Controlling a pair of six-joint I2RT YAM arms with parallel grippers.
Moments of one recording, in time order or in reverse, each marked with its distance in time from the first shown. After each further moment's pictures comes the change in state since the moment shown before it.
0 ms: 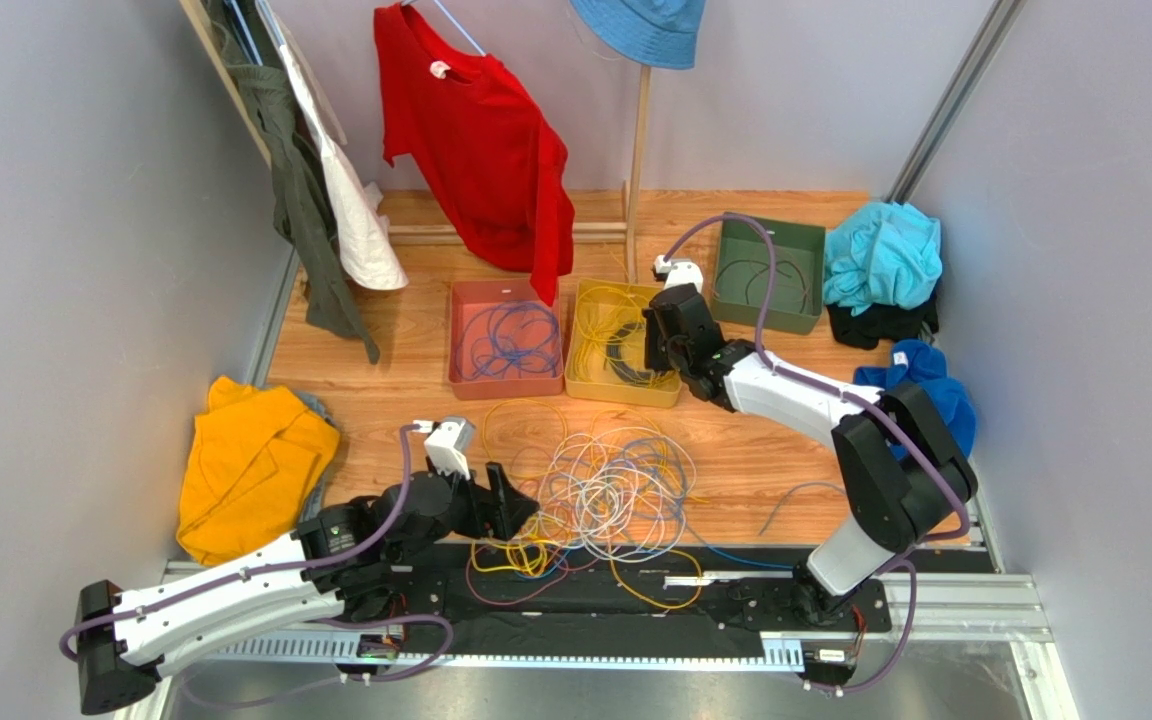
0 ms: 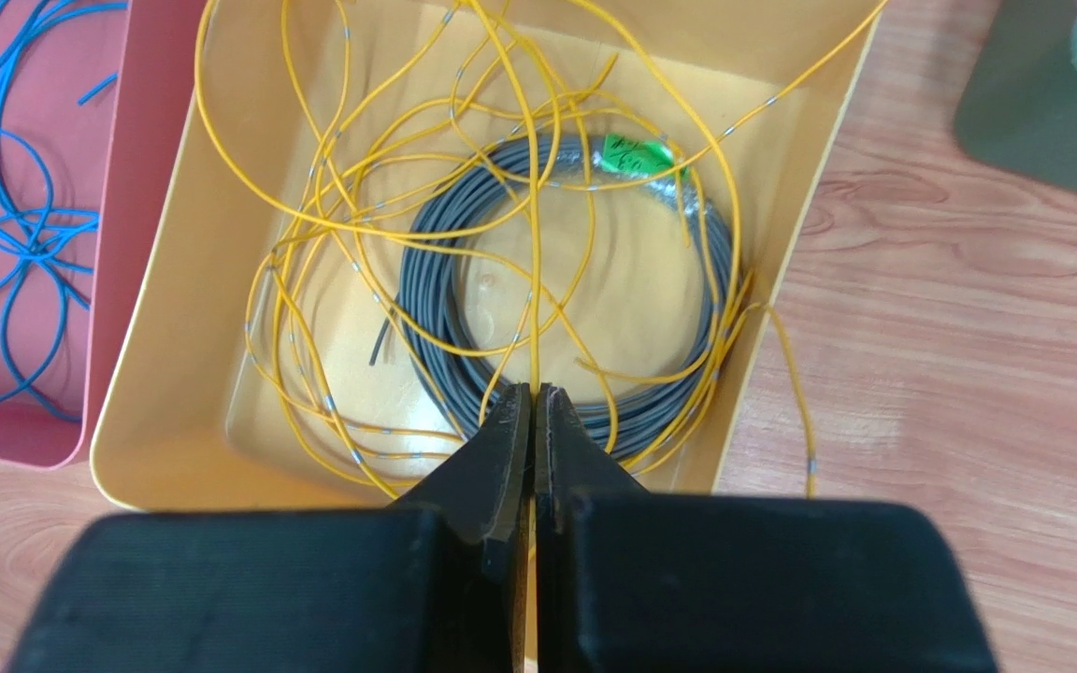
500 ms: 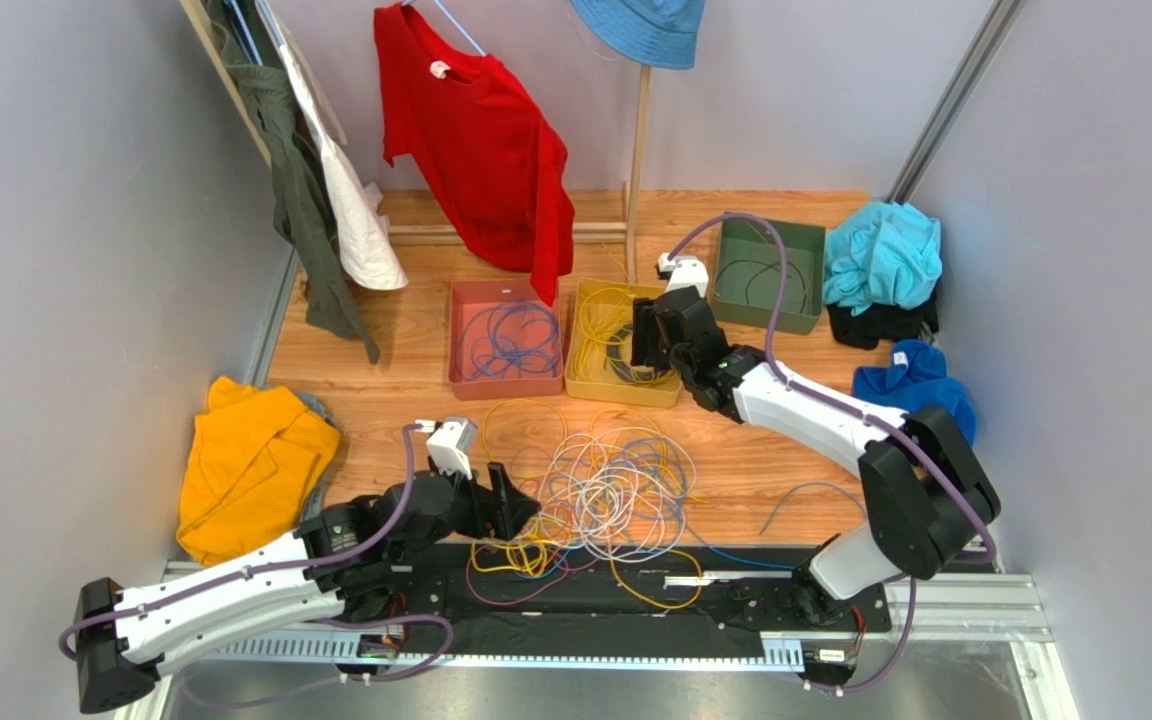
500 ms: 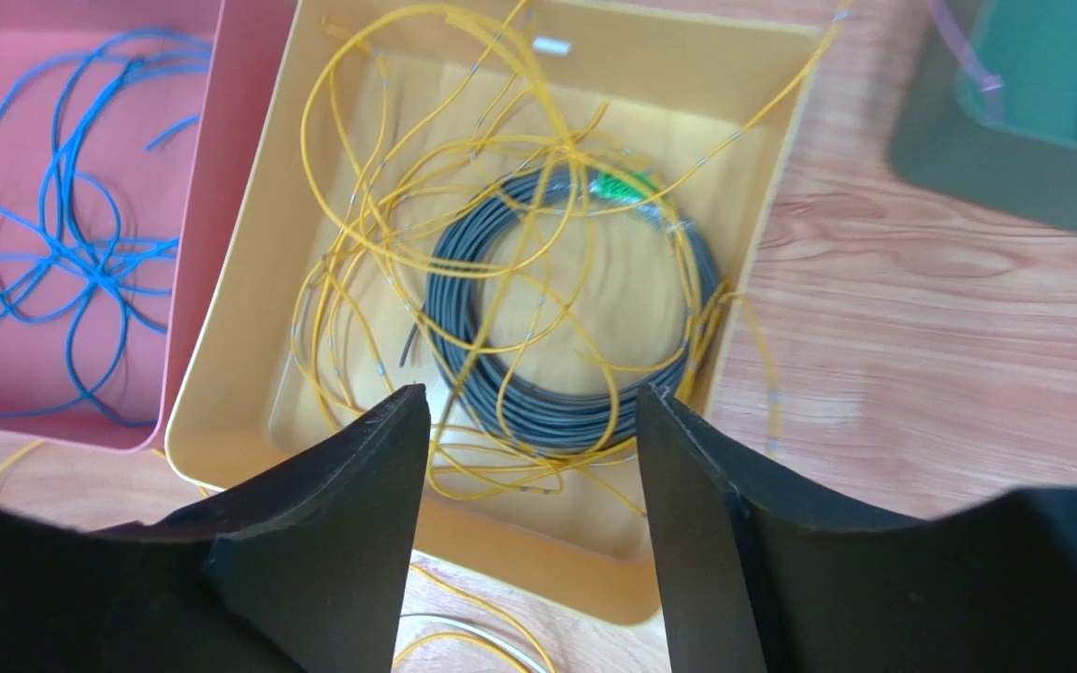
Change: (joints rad) left arm 0.000 0.019 0.000 0.015 0.005 0.000; right arm 0.042 -0.088 -0.026 -0.006 0.067 0.016
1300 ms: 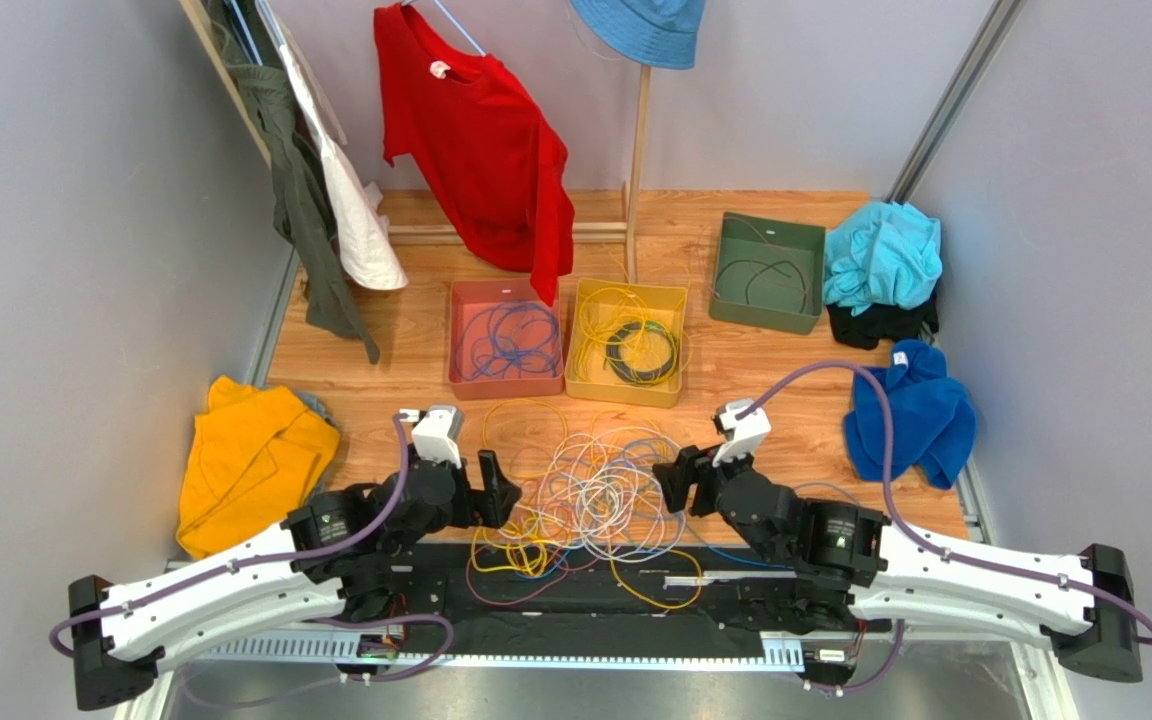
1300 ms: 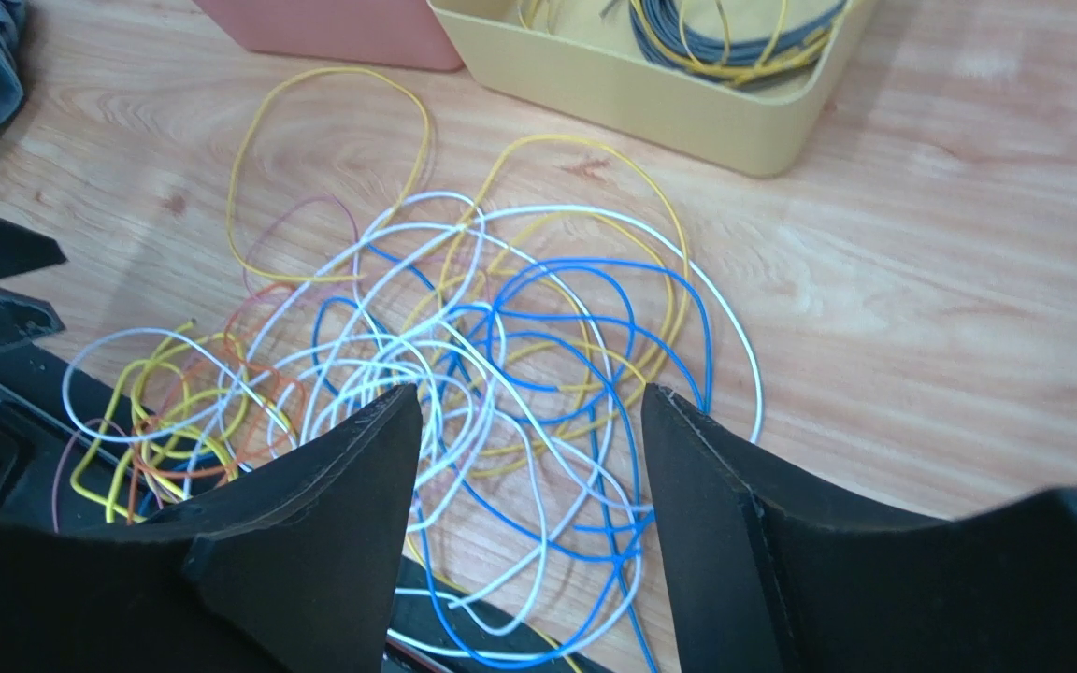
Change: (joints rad) left arm 0.000 0.051 0.143 -0.210 -0.135 0.015; right arm 0.618 -0.922 -0.559 -0.217 0.354 0.228
